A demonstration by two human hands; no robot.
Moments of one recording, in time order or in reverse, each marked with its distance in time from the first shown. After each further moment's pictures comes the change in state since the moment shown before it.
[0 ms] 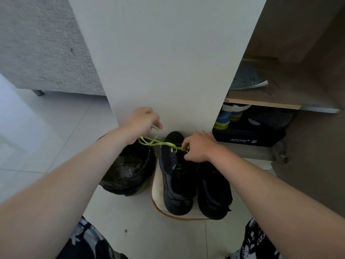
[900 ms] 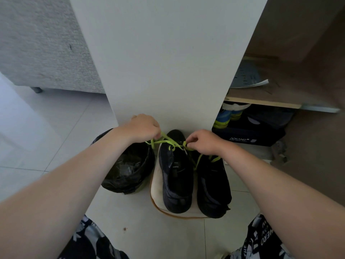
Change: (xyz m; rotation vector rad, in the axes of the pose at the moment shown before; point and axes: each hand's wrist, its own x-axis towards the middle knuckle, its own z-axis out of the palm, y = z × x) left_hand 0.002 -0.006 -0.003 0.808 -0.183 0.157; right_hand 0.012 0.026 0.004 0.436 -0.008 0.024
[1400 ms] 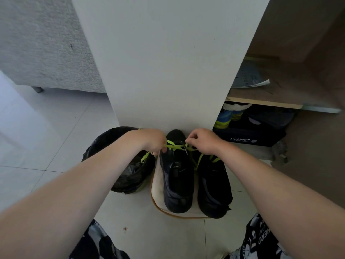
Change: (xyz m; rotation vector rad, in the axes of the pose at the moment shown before) left_hand 0.000 0.022 0.019 0.175 -0.424 0.009; right_hand 0.003 -0.002 0.002 -0.008 0.081 0.012
